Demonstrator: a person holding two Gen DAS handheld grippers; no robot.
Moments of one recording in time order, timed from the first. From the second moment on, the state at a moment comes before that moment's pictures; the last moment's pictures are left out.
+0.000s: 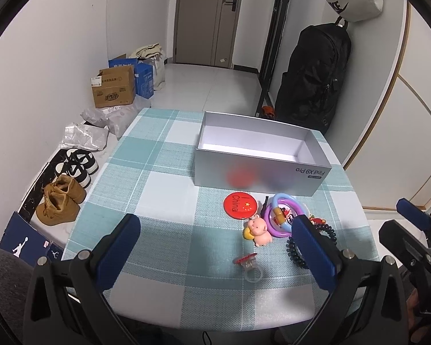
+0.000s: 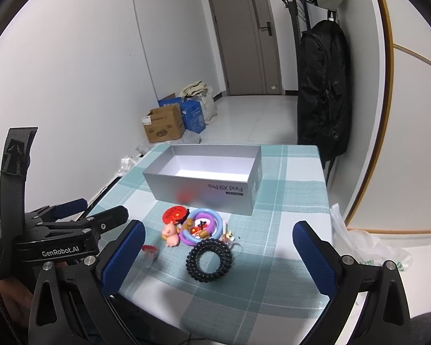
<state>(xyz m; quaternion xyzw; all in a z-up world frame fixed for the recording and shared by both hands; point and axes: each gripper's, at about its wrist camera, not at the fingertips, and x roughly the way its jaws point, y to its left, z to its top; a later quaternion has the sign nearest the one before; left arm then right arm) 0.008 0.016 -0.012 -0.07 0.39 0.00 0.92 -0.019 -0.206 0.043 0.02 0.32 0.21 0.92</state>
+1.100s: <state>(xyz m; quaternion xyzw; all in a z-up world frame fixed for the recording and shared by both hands) 0.029 0.056 -0.044 -0.11 0.47 0.04 0.87 0.017 -0.153 -0.028 -0.09 0.45 0.21 0.86</state>
